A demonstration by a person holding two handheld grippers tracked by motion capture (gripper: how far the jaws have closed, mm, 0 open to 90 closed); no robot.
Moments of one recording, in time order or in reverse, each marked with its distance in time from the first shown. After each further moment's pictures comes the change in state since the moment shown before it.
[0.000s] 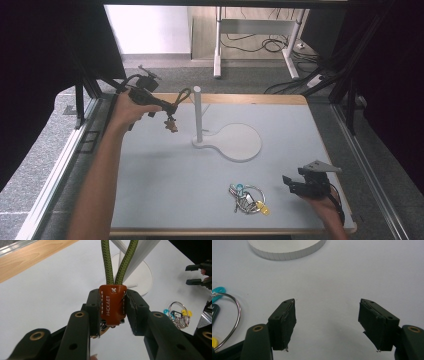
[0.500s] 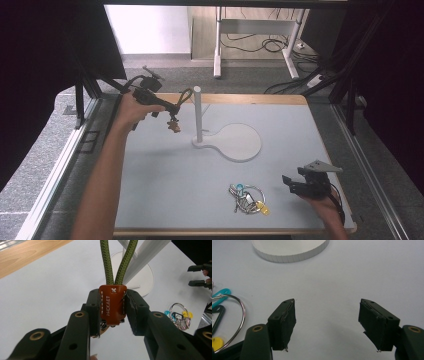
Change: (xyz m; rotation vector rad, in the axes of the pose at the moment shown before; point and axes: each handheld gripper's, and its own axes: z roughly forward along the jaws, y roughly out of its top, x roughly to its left) left arm 0.006 0.004 0.013 0.019 -0.013 -0.013; right arm 0.000 0.001 -0.002 -0.012 0.014 0.002
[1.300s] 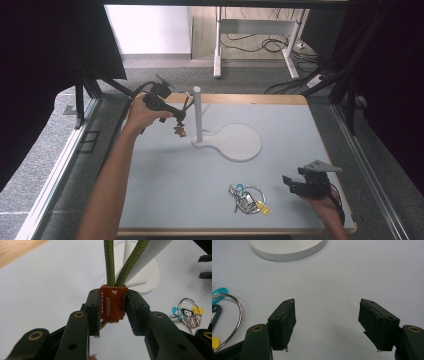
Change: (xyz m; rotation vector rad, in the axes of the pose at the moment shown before) left arm -0.005 -0.002 0.035 0.056 0.018 0.030; right arm 0.000 0.000 0.002 0.009 -0.006 0.001
